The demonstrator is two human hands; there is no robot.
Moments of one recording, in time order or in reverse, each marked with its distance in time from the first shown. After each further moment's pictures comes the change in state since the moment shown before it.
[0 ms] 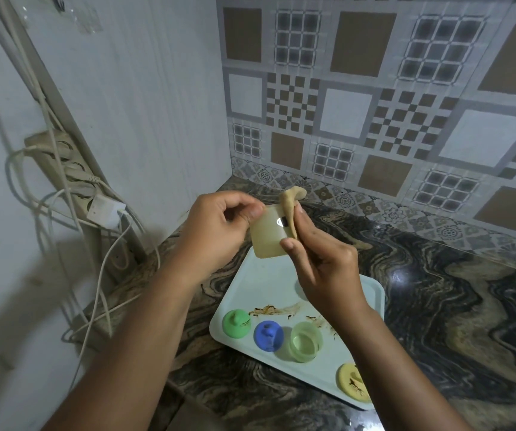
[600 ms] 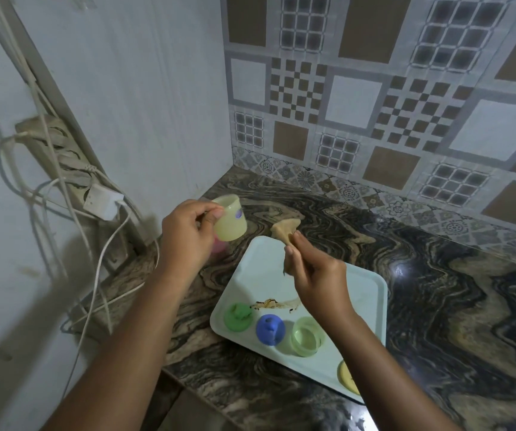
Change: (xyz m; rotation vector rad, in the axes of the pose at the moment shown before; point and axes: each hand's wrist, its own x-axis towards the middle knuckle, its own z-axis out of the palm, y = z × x) left_hand 0.002 -0.086 -0.012 0.282 0.284 0.022; right_hand -0.040 0.057 0.029 -0.093 0.030 0.290
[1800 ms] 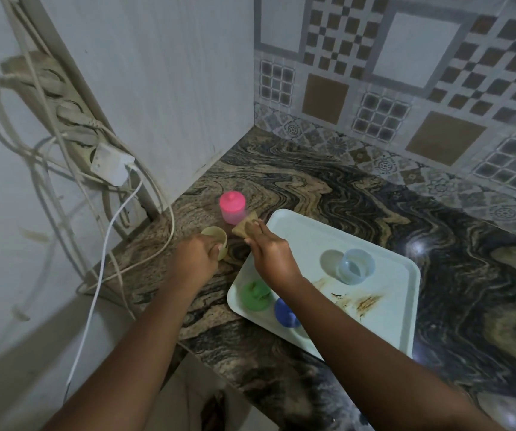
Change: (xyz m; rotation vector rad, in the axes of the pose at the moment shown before) left_hand -0.049 -0.121 0.025 0.471 -0.409 -0.304; right_hand -0.004 0.073 0.151 -0.268 -0.366 -0.183
